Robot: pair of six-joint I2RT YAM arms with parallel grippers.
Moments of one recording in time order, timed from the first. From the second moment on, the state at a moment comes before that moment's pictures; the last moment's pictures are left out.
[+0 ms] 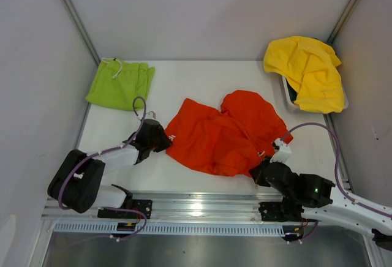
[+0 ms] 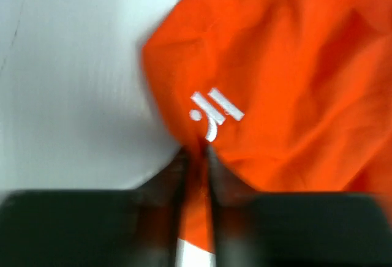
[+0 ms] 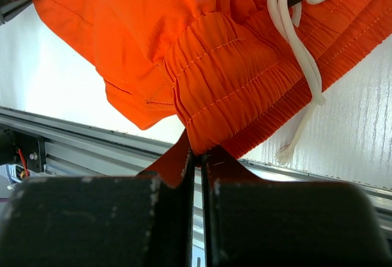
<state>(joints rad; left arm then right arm) -0.43 1.32 0.45 0.09 -0.05 -0.77 1.18 0.40 0.46 -0.82 0.53 1.11</state>
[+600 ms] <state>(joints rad) -0.28 1.13 0.69 -0.22 -0.23 -0.68 1.18 0.38 0.51 -0.83 0.52 1.08</state>
